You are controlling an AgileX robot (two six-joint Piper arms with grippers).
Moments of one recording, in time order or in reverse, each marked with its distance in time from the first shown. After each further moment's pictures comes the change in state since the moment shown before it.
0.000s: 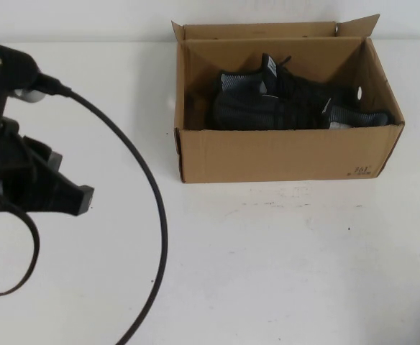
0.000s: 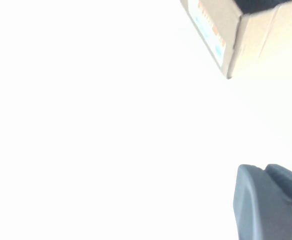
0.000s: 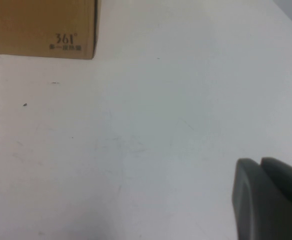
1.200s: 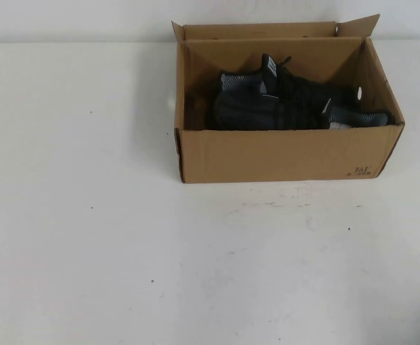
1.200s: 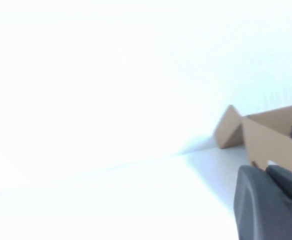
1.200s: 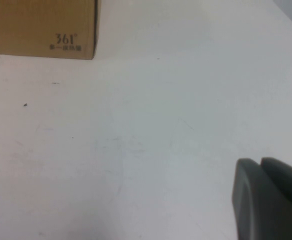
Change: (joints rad) right arm 0.000 0.000 0.000 0.000 0.000 0.000; left arm 0.534 -0.935 0.974 -0.340 -1.017 0.490
